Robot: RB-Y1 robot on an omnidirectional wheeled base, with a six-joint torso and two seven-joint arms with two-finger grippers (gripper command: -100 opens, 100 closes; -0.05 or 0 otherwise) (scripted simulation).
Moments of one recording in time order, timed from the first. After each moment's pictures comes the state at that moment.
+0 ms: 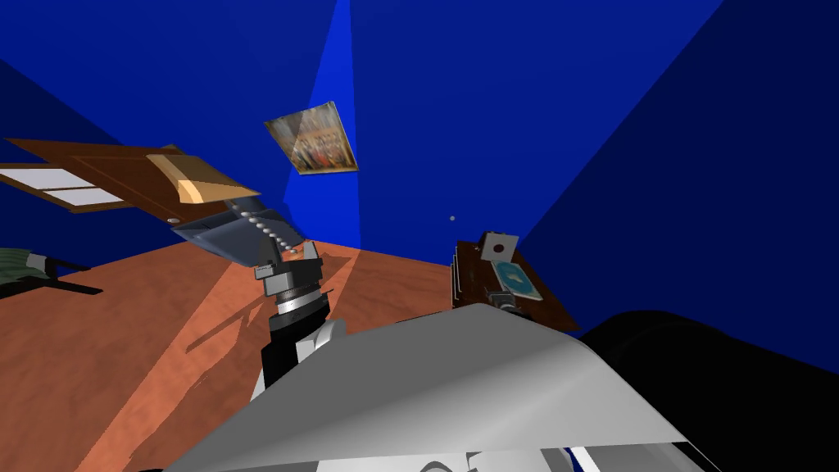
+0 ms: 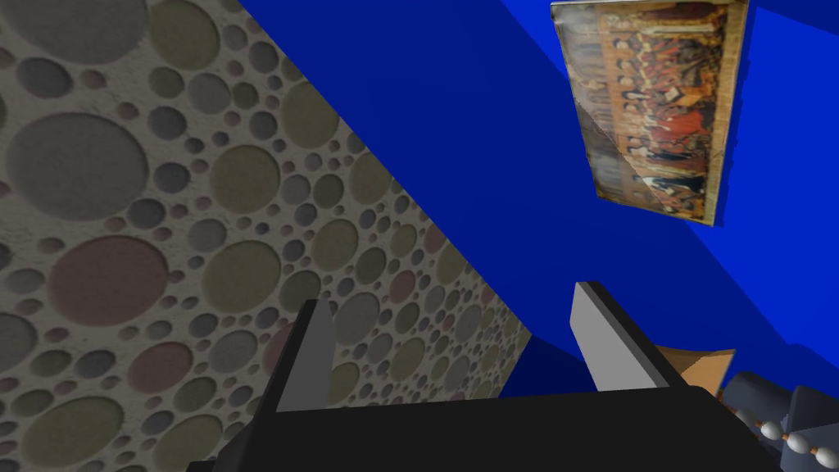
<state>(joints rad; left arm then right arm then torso) 0.53 -0.01 0.05 -2.38 0.06 -0.47 0.01 0.64 -0.23 -0.19 -1.57 -0.77 -0.12 -0.81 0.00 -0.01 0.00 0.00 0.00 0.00</state>
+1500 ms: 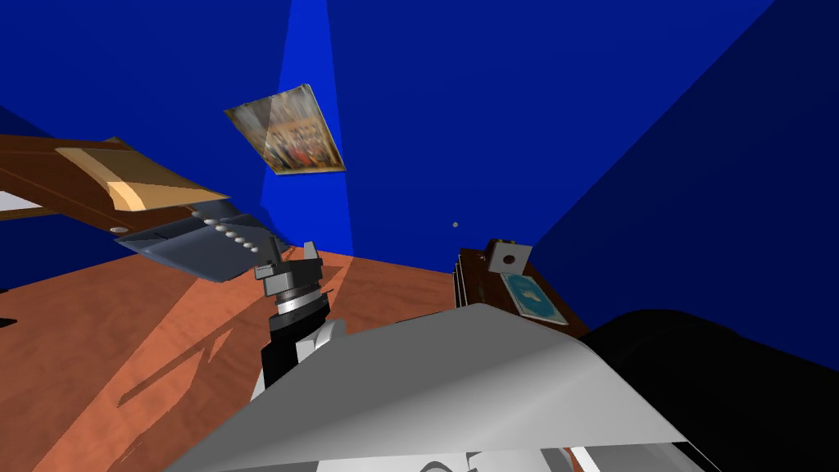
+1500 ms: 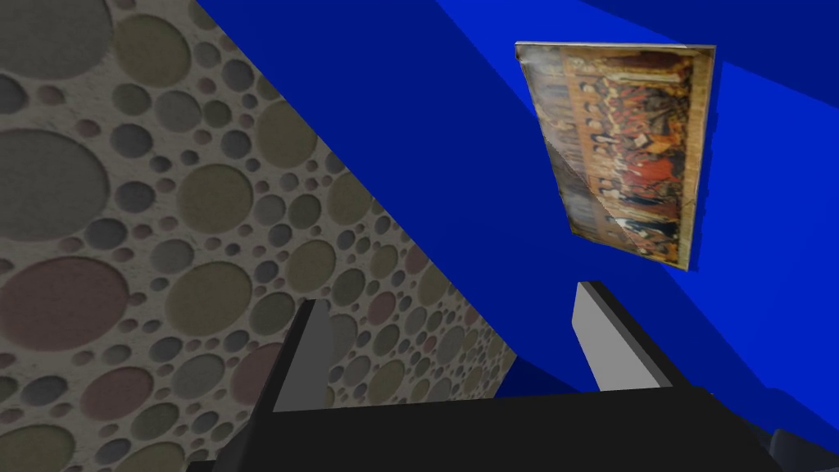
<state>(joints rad) 0.53 -0.01 0.05 -2.38 0.06 -0.47 0.01 0.53 -0.31 -0.09 -1.17 -1.05 0.00 -1.02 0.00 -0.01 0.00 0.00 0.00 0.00</state>
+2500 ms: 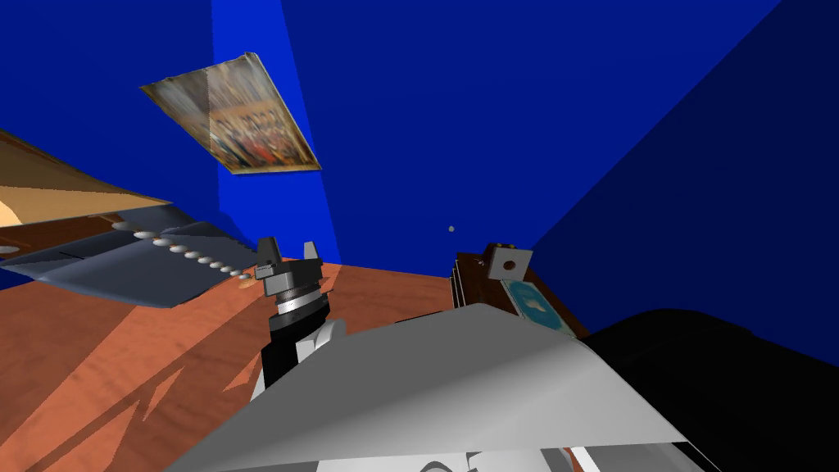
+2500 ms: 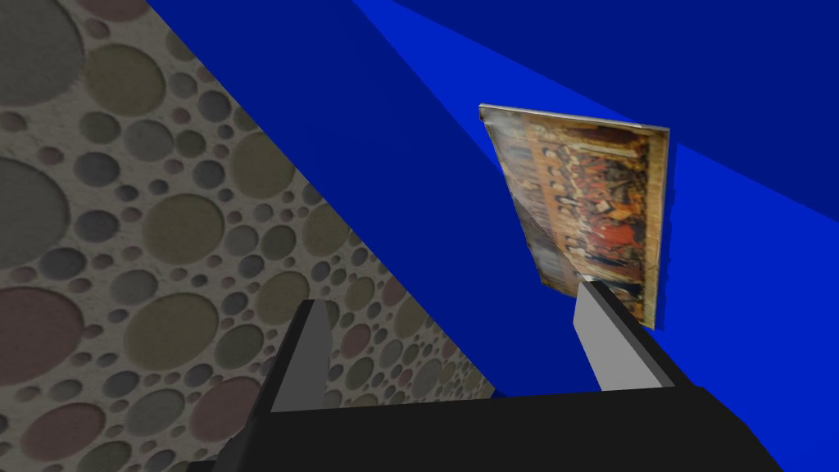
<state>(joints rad) 0.53 -0.01 0.05 -2.38 0.06 -0.47 0.01 0.40 -0.34 0.00 -0.98 -1.15 0.03 -1.06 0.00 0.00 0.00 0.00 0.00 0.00</state>
